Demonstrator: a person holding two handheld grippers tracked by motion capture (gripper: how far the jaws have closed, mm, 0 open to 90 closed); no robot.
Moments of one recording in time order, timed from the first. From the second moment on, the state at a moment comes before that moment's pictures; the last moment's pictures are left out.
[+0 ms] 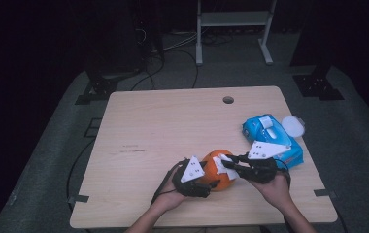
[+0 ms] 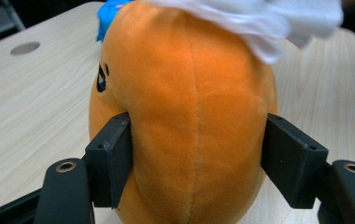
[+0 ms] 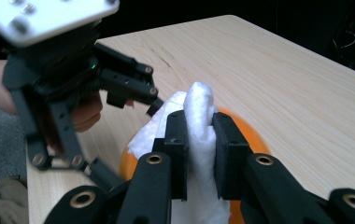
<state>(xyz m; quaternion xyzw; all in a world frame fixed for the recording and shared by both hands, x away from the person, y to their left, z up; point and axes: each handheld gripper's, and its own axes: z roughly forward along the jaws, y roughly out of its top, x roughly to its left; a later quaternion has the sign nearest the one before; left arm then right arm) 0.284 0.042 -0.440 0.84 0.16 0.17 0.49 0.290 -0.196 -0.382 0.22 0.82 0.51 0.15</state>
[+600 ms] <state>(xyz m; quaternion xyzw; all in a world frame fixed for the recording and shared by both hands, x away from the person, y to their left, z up) 0.274 0.032 -0.442 0.84 0.12 0.18 0.49 0.300 -0.214 -0.381 0.26 0.82 0.48 0.16</state>
